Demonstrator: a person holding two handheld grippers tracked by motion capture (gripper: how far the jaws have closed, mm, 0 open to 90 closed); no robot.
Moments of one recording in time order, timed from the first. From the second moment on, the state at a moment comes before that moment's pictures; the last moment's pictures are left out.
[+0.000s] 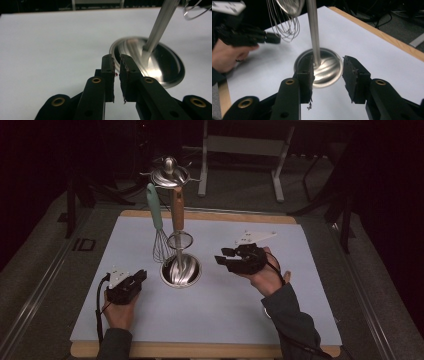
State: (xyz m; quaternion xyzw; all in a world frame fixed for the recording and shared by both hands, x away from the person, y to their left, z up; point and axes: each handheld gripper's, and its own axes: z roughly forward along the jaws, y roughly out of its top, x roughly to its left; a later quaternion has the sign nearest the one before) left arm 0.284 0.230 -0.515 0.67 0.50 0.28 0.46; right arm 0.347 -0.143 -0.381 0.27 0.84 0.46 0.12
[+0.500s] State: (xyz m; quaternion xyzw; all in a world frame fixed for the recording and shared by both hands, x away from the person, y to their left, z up) left arm 0.275 0.236 -0.477 0.65 0.49 0.30 0.51; right arm 0.320 -0.204 -0.438 0.33 0.84 0.41 0.14
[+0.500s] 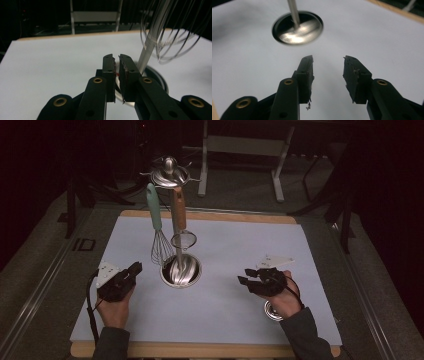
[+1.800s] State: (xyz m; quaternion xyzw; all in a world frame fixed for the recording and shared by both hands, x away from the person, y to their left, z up) left arm 0.275 0.211 -0.349 0.54 0.38 0.35 0.67; right arm 0.315 -0.265 -0.479 0.42 0.81 0.37 0.18
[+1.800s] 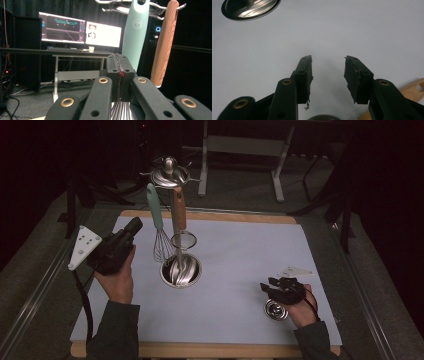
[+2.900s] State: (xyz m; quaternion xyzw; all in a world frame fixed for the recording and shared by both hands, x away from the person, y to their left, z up) left arm 0.279 0.189 -0.315 0.53 0.33 0.36 0.69; right arm 0.307 -0.289 -0.475 0.45 0.79 0.37 0.19
